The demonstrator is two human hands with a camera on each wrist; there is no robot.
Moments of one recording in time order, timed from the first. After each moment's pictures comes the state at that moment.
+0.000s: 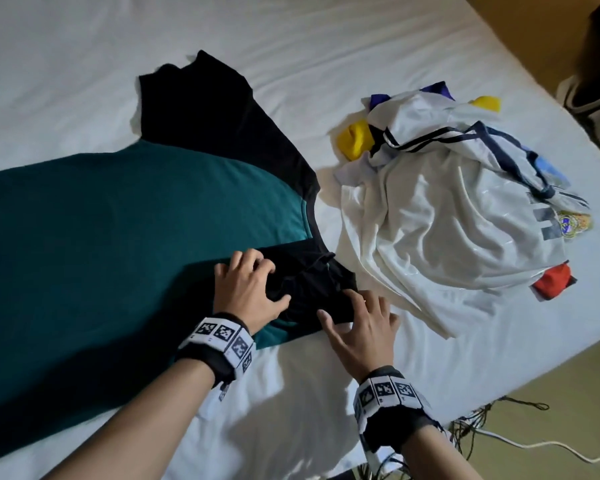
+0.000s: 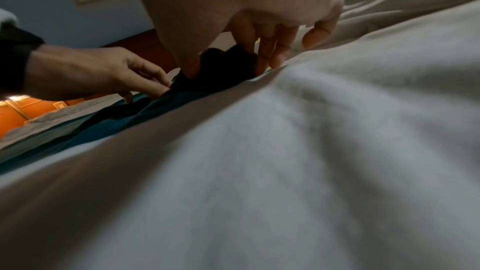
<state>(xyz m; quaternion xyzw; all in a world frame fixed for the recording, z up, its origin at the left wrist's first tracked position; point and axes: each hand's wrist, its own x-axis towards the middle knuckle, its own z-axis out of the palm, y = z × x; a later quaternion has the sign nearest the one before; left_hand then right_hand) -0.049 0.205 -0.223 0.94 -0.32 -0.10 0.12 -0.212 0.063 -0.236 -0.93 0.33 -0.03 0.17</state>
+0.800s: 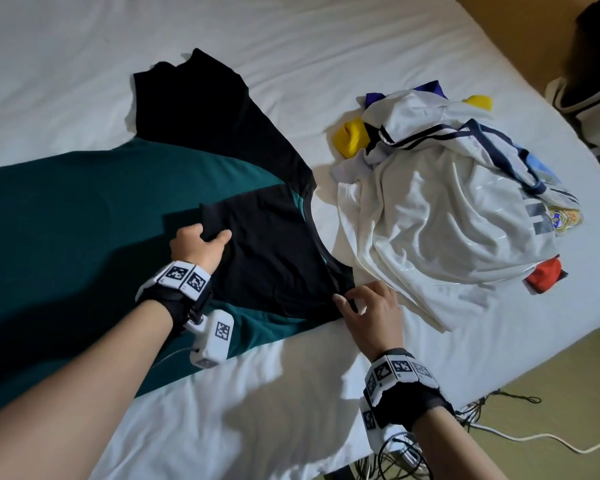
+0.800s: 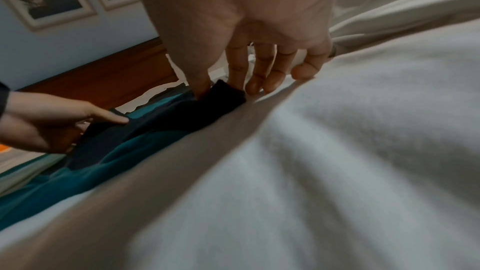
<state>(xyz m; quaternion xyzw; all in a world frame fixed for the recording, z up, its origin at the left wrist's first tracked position) 0.030 0.219 -0.211 0.92 0.06 -0.20 0.34 -0.206 0.038 -0.230 -0.87 0.39 -0.01 0.31</state>
